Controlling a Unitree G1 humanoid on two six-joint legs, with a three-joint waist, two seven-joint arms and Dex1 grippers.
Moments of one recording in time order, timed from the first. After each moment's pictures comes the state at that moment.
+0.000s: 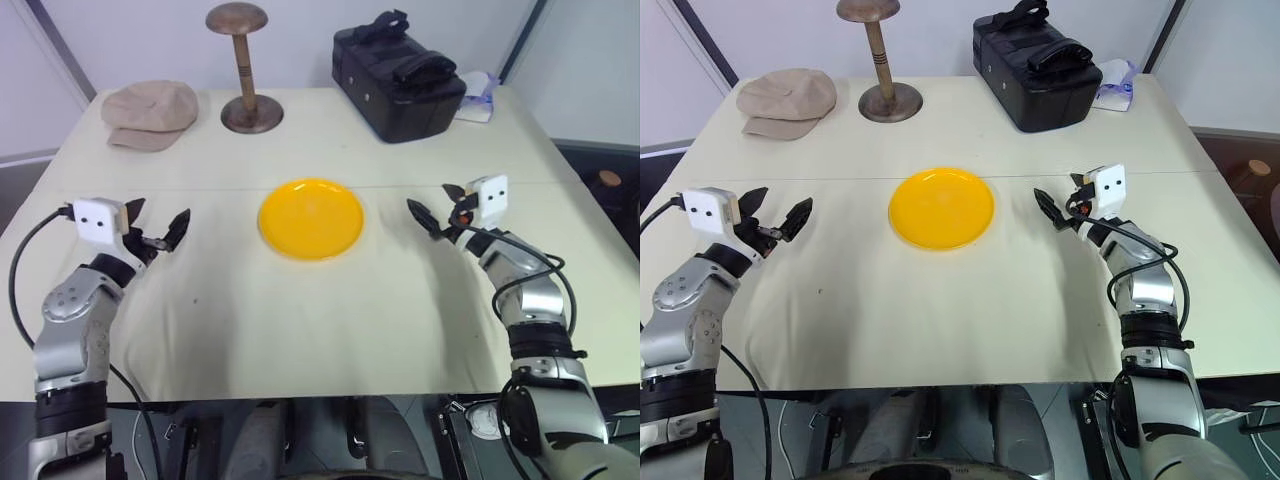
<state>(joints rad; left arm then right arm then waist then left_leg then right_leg) -0.21 0.52 0.37 -0.02 -0.40 0.25 -0.50 -0.54 -0.44 -0.17 0.42 0.28 0.09 0.61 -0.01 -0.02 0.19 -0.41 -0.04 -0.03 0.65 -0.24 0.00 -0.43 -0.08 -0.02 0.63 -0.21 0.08</state>
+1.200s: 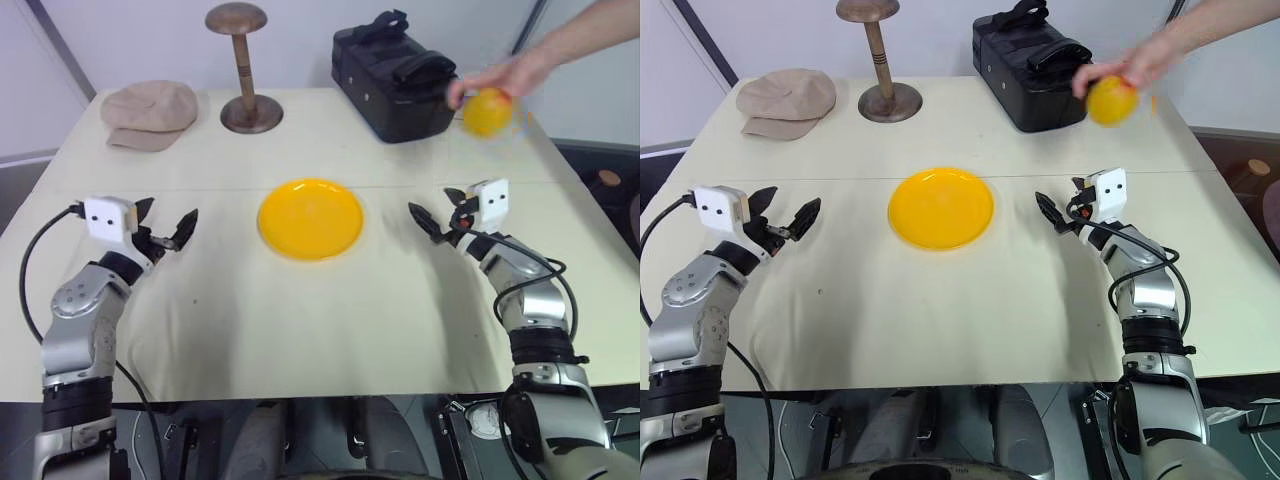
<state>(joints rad) -0.23 0.51 0.34 0.00 -0.39 0.25 -0.50 -0.51 -0.44 -0.17 0.38 0.28 0.12 0.59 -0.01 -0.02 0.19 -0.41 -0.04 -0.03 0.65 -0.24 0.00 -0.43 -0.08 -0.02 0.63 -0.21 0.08</state>
